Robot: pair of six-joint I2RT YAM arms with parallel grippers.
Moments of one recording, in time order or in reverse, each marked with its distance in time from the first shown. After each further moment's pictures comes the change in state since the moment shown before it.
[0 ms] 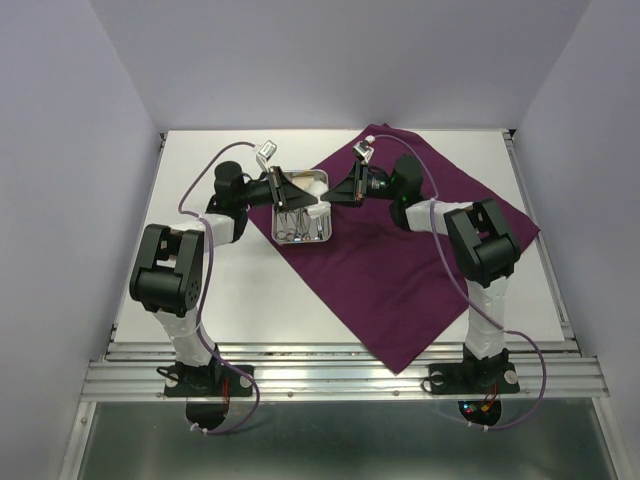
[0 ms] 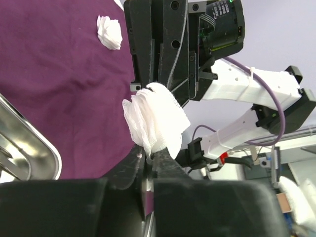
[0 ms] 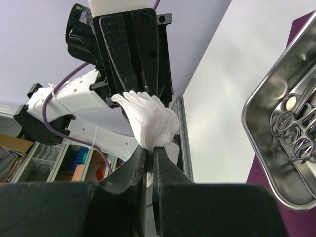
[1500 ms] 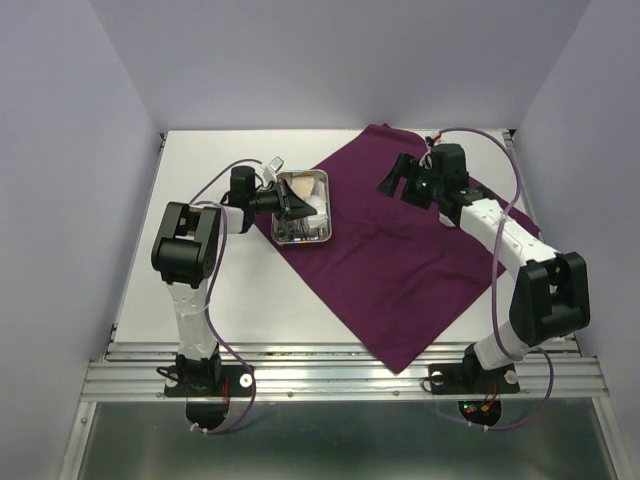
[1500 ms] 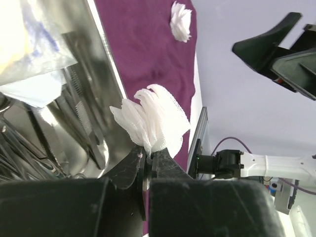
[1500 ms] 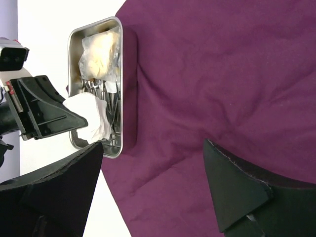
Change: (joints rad) left arm 0.015 0.253 0.143 -0.269 -0.062 0.182; right arm -0.126 -0.534 -0.069 -1.199 0.808 -0.769
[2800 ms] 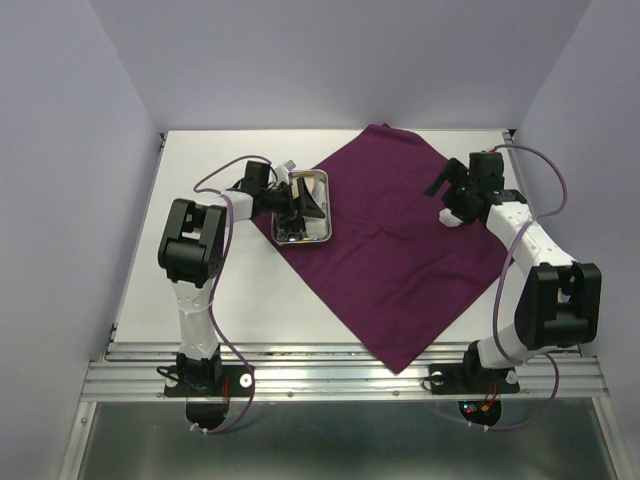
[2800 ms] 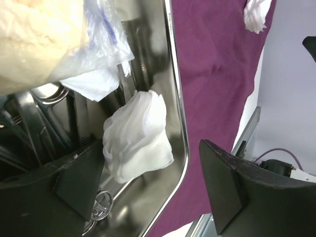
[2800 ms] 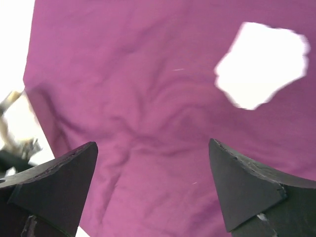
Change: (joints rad) left arm -0.057 0.043 0.194 -0.534 -0.210 0.314; right arm -0.196 -0.049 -0.030 -0.186 0.241 0.064
